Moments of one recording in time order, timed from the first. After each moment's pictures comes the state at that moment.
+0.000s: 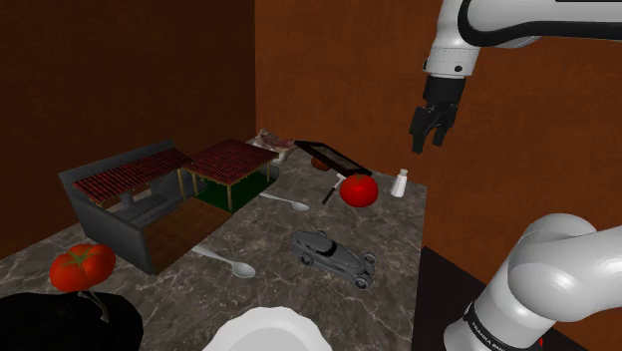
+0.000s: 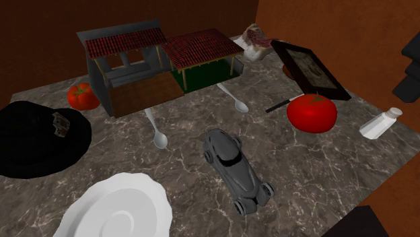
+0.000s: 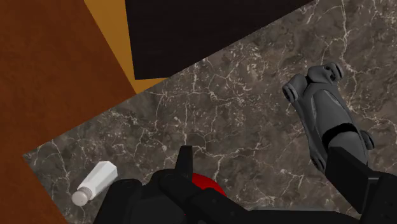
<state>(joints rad) -0.02 -0.77 -0.06 -2.35 -0.05 1.51 0.01</state>
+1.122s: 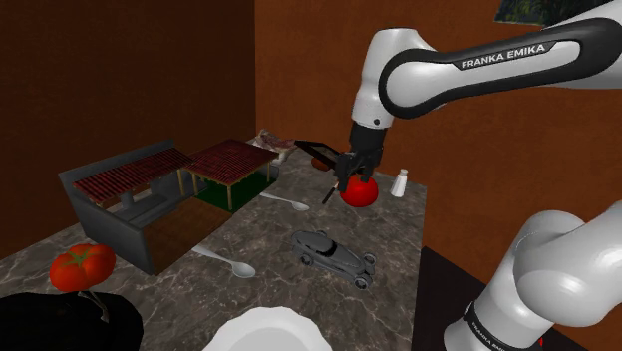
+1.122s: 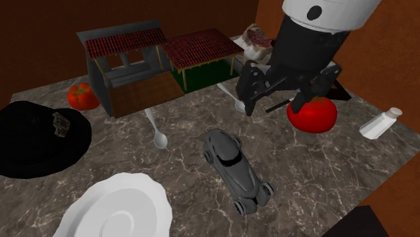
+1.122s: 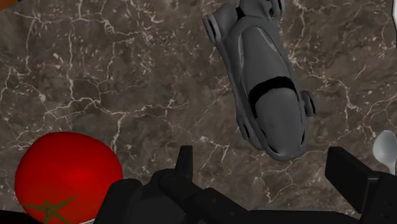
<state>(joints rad) 0.11 -0.53 0.11 -2.49 0.11 1.99 0.14</state>
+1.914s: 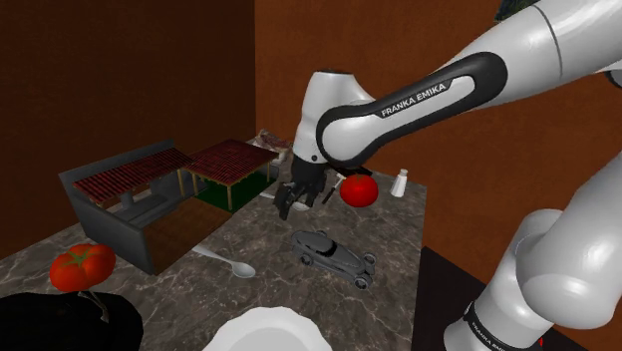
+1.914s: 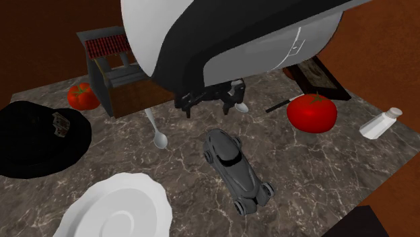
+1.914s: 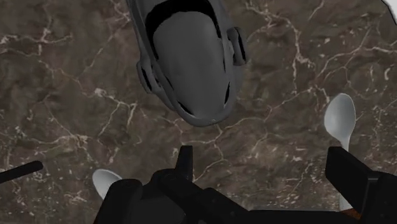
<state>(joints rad) 0.18 -0.18 0.25 -2.39 0.14 2.35 0.25</state>
